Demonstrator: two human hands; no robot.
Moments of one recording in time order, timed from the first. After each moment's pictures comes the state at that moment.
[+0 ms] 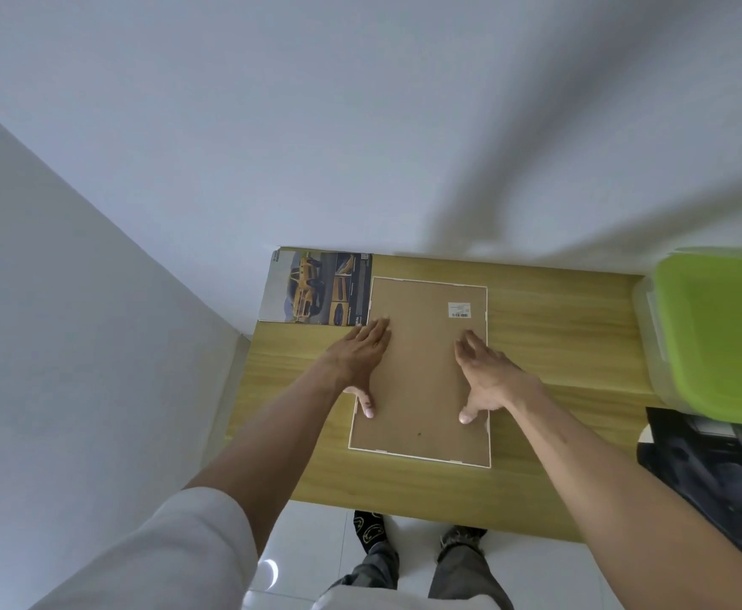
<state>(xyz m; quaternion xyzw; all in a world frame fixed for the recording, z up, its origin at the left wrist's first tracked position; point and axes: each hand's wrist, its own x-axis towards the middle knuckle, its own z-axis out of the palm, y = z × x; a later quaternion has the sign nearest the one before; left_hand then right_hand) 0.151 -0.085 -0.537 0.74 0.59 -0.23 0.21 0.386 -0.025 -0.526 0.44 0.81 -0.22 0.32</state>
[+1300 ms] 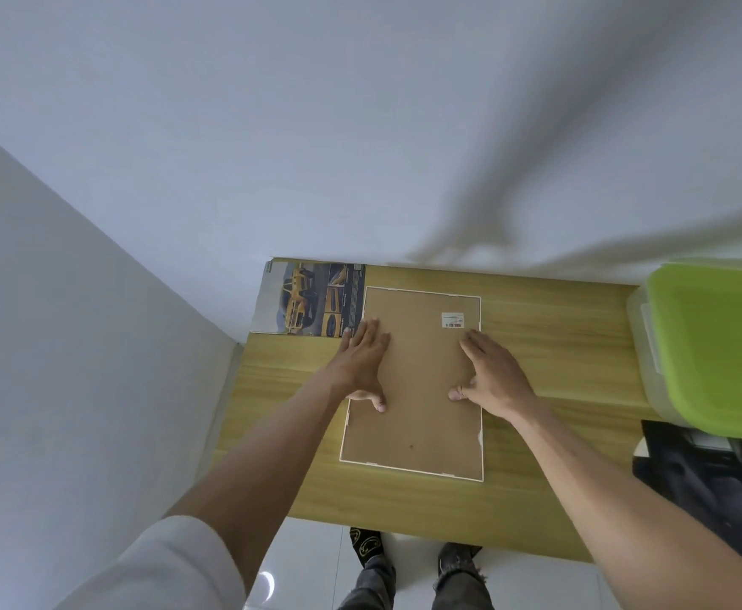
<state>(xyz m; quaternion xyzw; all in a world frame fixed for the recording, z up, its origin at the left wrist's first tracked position) 0.168 -0.073 -0.540 0.66 0.69 -0.11 0.28 0.412 -0.010 -0.548 0.51 0.82 -0.26 0.08</state>
